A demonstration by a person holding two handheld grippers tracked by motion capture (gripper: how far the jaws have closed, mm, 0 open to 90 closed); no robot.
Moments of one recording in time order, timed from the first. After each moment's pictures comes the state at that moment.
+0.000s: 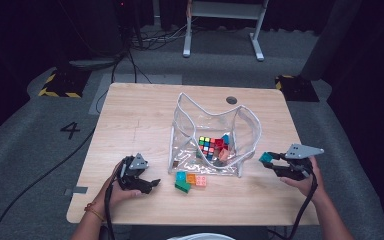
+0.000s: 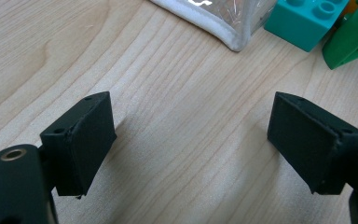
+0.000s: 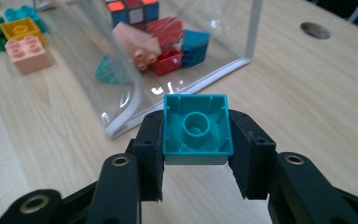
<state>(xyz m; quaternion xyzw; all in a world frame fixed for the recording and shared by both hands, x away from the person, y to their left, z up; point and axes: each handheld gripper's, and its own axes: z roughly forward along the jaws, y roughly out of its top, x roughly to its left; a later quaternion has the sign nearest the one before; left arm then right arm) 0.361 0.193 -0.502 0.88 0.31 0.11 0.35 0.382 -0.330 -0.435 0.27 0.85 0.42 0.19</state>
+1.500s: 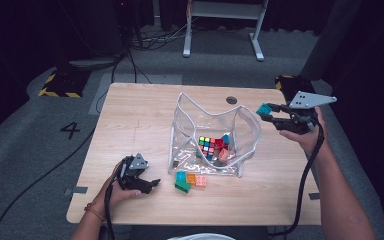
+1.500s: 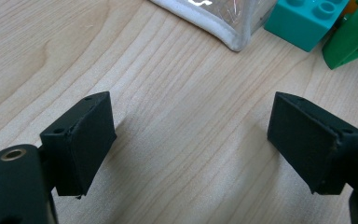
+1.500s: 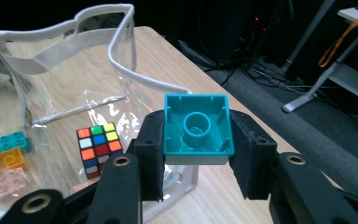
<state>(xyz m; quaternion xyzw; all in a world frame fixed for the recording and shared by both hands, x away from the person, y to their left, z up) 0.361 0.193 -0.502 0.88 0.32 0.11 0.35 0.437 -0.289 -0.300 0.22 0.83 0.46 0.24</state>
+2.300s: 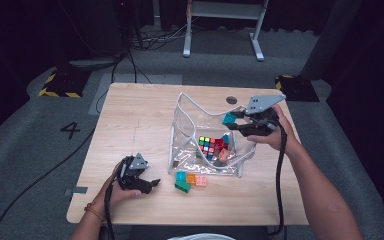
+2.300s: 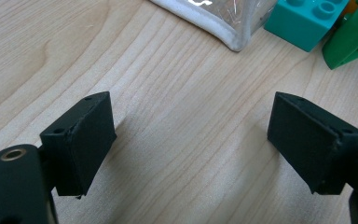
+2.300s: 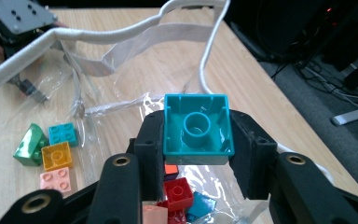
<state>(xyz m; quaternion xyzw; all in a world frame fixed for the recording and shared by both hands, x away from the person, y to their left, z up) 0.361 0.193 -0.502 0.88 0.31 0.11 0.35 0.443 -0.197 -0.311 0.12 0.89 0.41 0.19</state>
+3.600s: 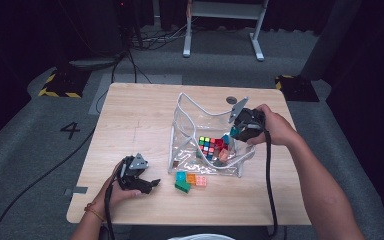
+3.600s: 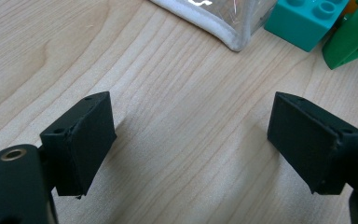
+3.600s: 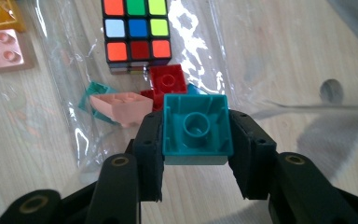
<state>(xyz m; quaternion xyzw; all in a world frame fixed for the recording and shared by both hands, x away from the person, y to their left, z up) 0.361 0.193 -0.502 0.88 0.31 0.11 0.35 0.470 -0.179 -0.340 0.10 0.97 0.14 0.16</state>
